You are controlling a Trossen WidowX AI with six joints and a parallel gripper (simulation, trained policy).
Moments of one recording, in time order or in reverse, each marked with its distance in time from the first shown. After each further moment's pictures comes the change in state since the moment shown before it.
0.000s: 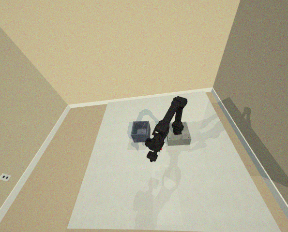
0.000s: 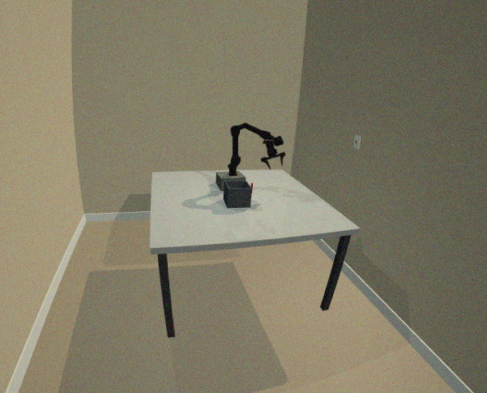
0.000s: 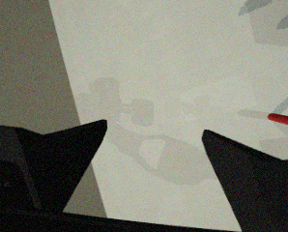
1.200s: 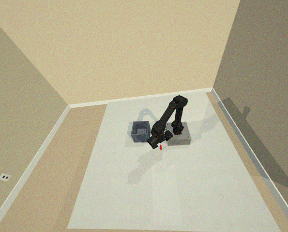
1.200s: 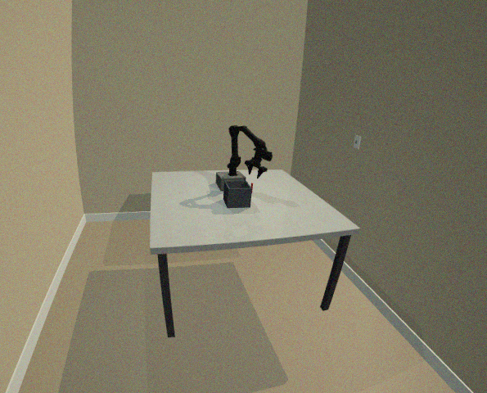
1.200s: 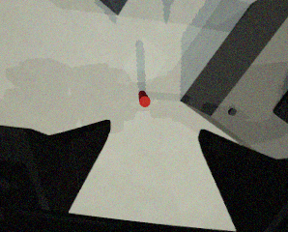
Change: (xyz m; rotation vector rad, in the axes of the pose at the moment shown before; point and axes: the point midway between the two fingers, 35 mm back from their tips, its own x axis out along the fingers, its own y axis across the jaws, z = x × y) arm 0.023 -0.172 -0.002 0.587 0.014 -0.573
